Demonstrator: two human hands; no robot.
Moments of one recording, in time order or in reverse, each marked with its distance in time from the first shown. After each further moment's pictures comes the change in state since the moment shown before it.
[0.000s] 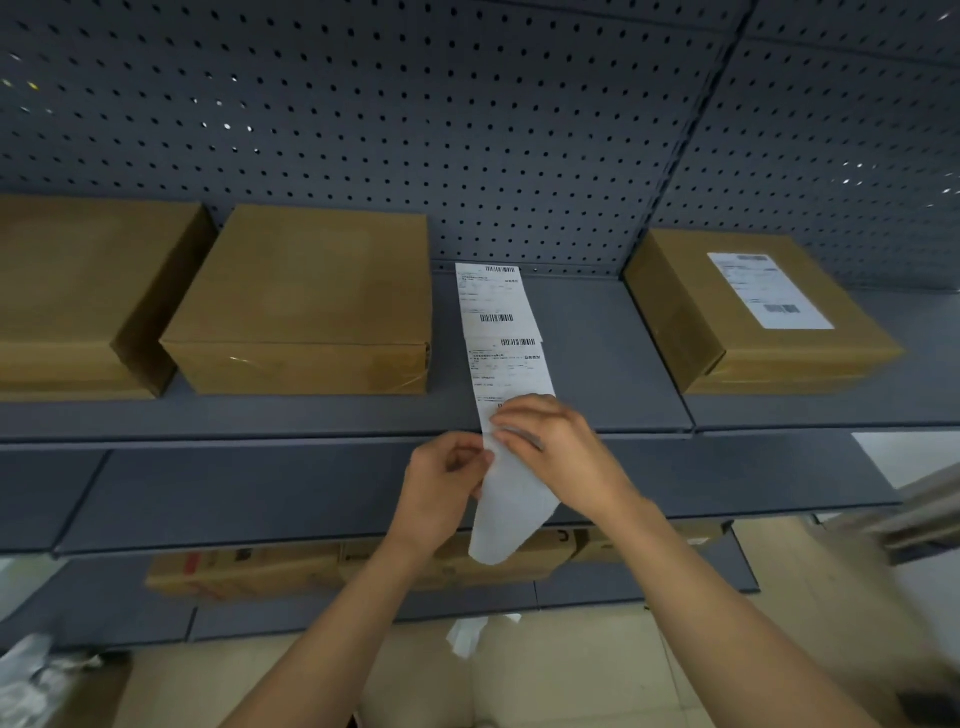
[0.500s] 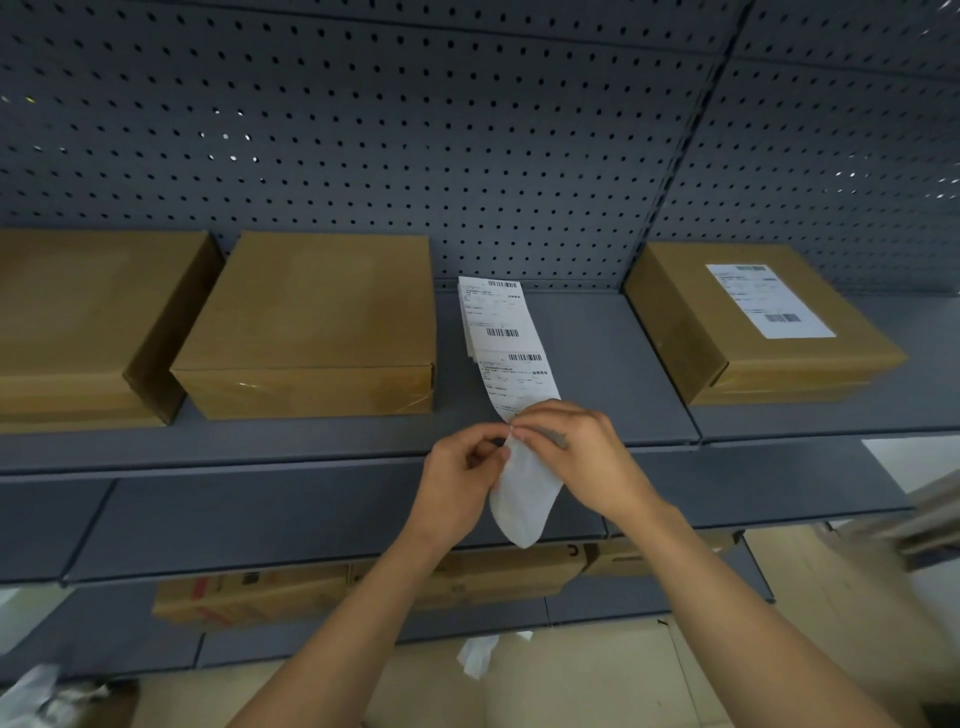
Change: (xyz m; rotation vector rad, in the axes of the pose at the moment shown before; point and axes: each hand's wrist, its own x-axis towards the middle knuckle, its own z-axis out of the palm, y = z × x) left_hand 0.020 0.011 0.001 0.037 -0.093 0.174; right_hand 0.006 0.006 -0.013 0.170 0.050 0.069
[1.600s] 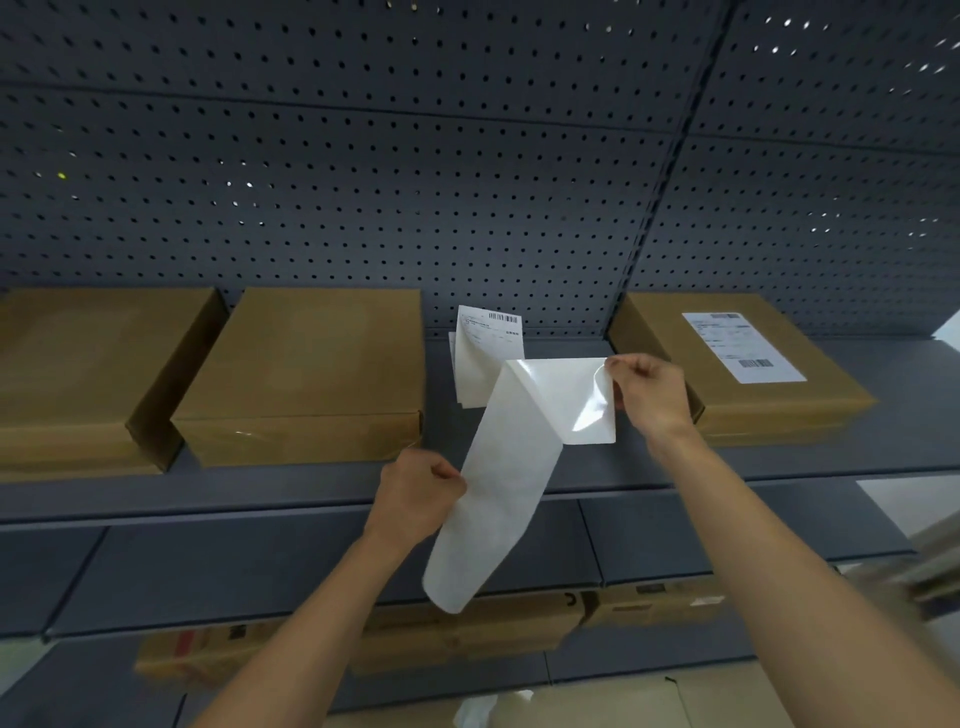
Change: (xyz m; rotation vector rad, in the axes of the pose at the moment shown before) left_hand 0.022 0.031 -0.030 0.483 0.062 -0.215; right_hand 0.064 0.038 -0.084 0.424 0.477 0.662
